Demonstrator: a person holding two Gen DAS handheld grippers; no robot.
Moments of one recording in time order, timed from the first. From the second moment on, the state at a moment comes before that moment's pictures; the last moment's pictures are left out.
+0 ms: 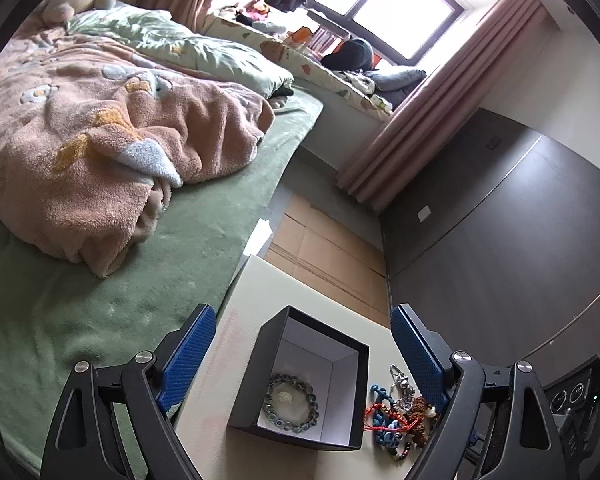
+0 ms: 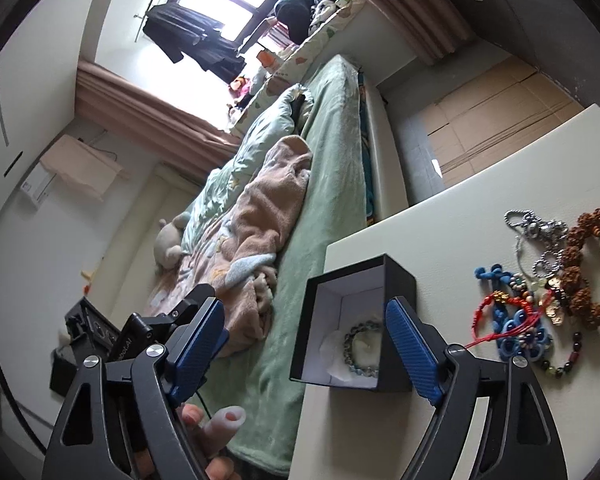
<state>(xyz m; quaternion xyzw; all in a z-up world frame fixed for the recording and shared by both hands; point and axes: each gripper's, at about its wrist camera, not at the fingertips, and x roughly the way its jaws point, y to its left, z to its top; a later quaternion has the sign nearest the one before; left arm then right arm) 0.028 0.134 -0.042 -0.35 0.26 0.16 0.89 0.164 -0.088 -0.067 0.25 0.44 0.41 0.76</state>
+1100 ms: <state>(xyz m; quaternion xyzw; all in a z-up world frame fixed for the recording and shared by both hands) 0.102 -0.028 -0.067 -0.18 0.41 -0.03 0.90 0.184 -0.277 -0.080 0.28 0.48 0.15 0.82</state>
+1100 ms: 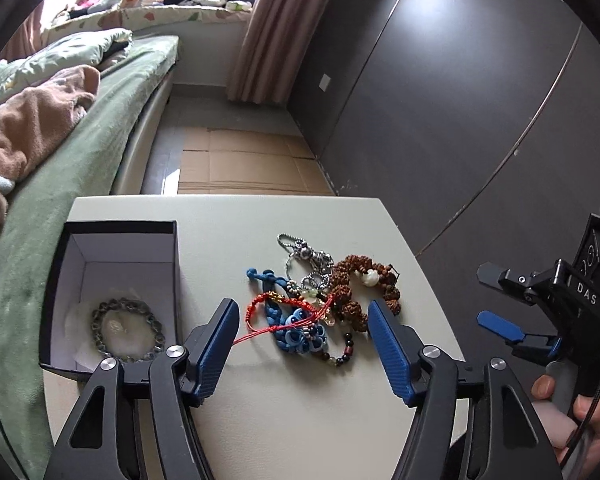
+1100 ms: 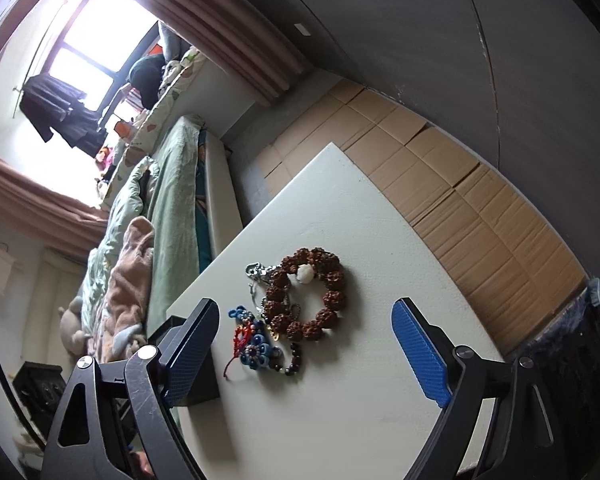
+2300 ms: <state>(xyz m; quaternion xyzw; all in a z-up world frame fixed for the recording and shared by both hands) 0.135 -0.027 -0.090 -0.16 0.43 -0.01 0.89 0.222 -0.240 -0.119 0.21 0.55 0.14 0.80</state>
